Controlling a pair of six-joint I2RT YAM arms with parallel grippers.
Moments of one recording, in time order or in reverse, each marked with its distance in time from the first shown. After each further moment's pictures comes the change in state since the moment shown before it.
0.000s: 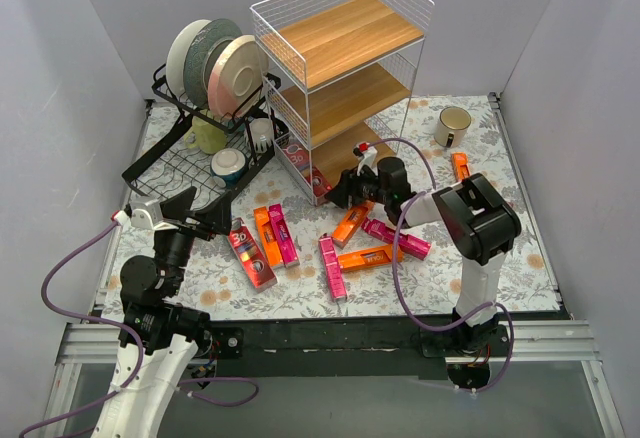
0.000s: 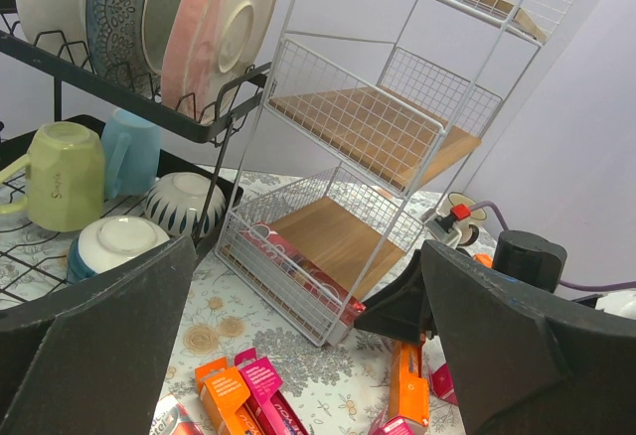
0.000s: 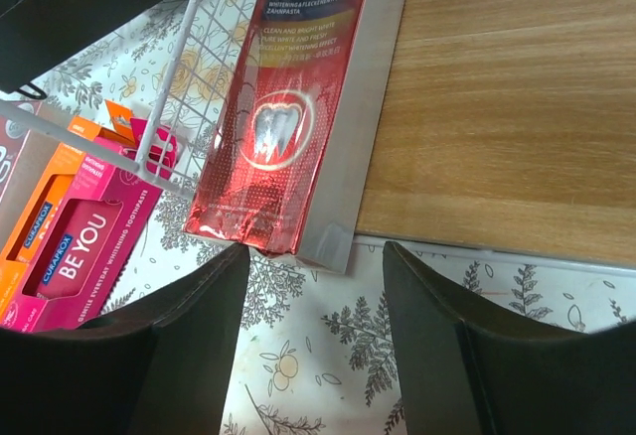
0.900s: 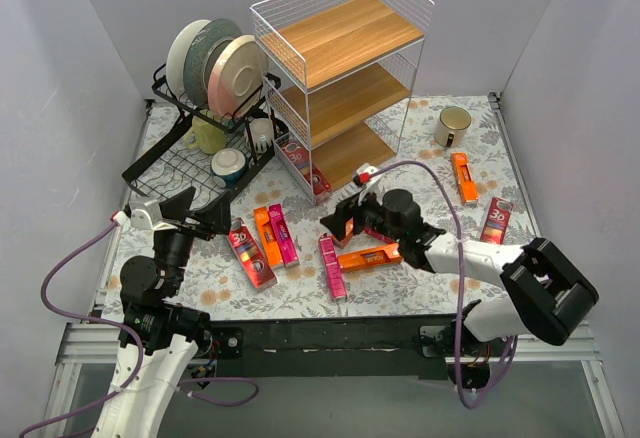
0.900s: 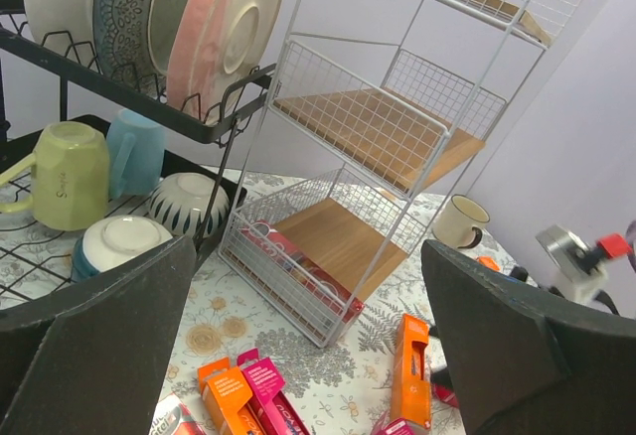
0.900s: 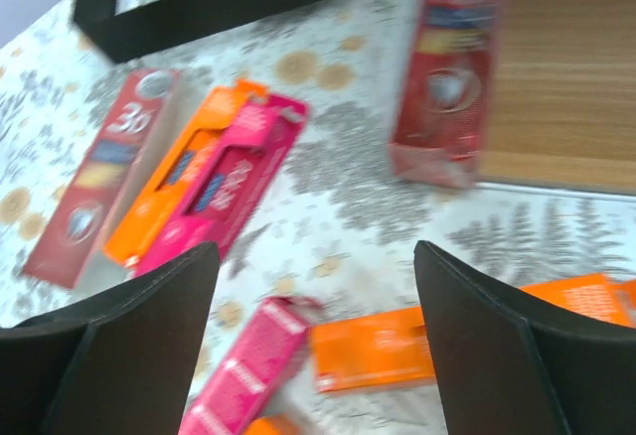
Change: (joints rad) left arm 0.000 -0.002 0.000 -0.002 -0.013 0.001; right arm 0.203 -0.546 -0.285 -0.143 0.272 -0.076
